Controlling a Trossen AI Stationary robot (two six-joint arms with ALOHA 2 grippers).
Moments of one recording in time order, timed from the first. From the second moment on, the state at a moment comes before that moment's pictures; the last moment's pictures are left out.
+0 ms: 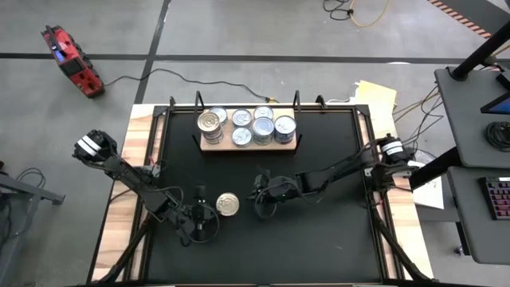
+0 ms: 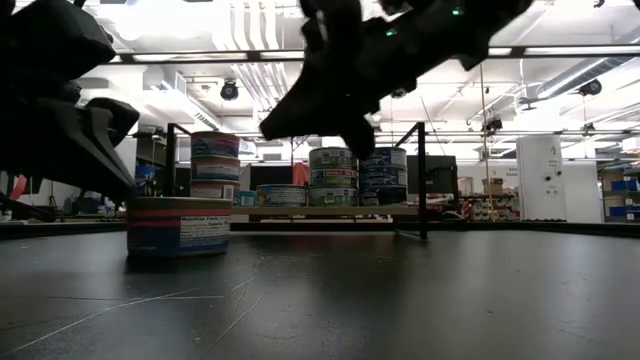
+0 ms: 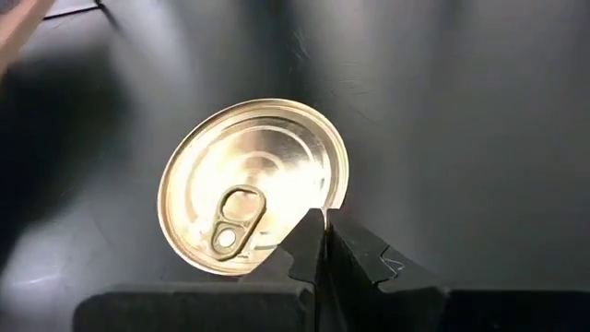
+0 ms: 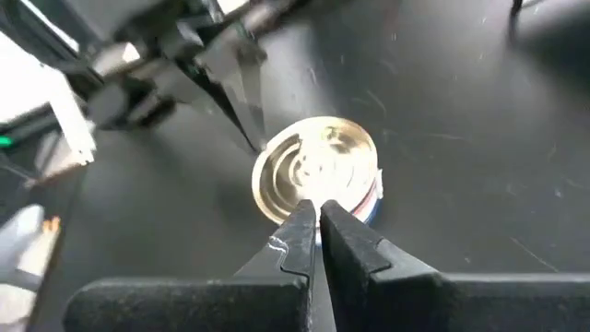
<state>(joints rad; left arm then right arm) -0.70 1.41 0.47 0.08 -0.64 -0.41 0.19 1.86 1.07 0.30 0.12 0.50</state>
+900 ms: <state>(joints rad) -0.70 1.40 0.50 -0.06 -0.70 -0.54 0.18 2.04 1.35 0.00 0.11 0.58</state>
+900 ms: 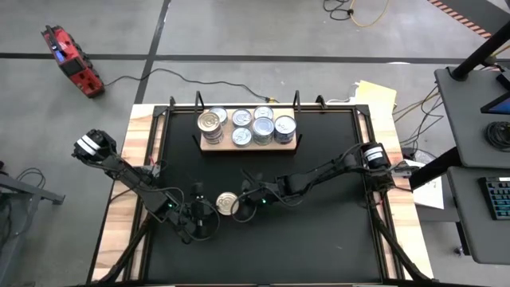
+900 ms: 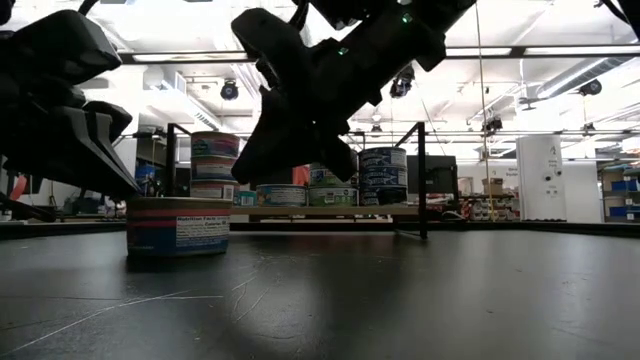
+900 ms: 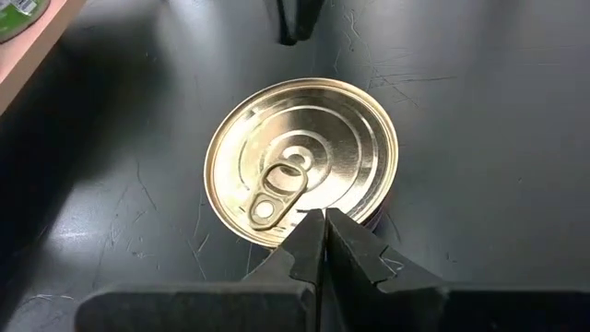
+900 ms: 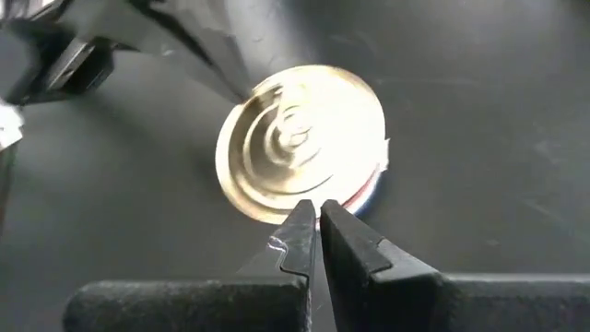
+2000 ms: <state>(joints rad) -0.73 1.41 0.47 -0.06 -0.66 -0.62 0.17 2.11 1.35 0.12 0.08 0.66</state>
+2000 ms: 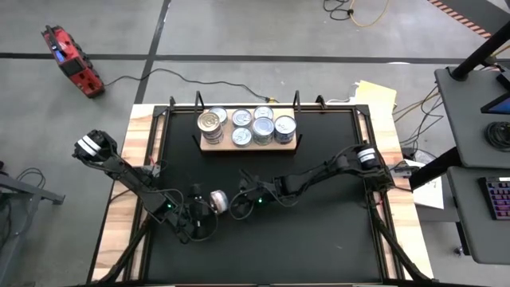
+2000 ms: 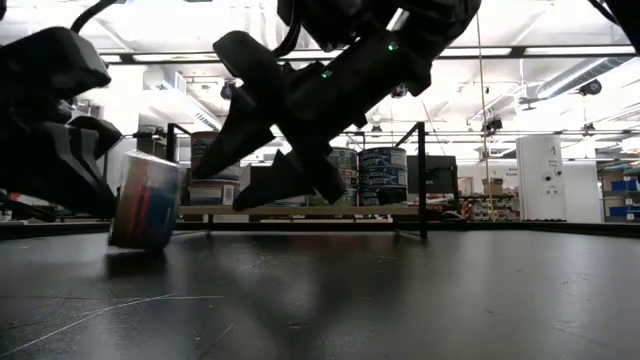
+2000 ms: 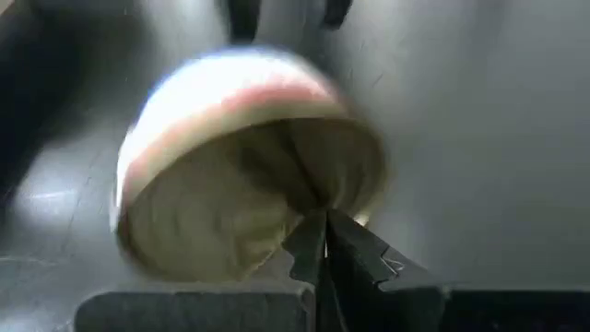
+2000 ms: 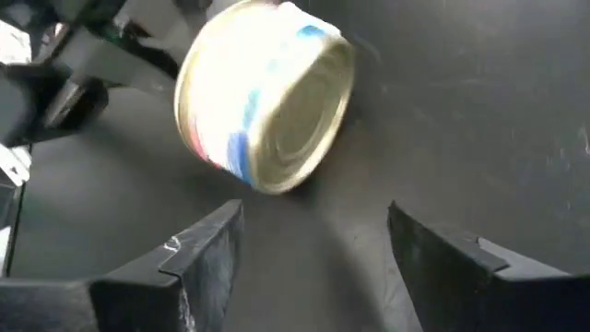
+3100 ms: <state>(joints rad) -0.73 1.57 0.47 0.08 -0.70 -0.62 0.22 2.22 1.42 0.37 0.26 0.31</state>
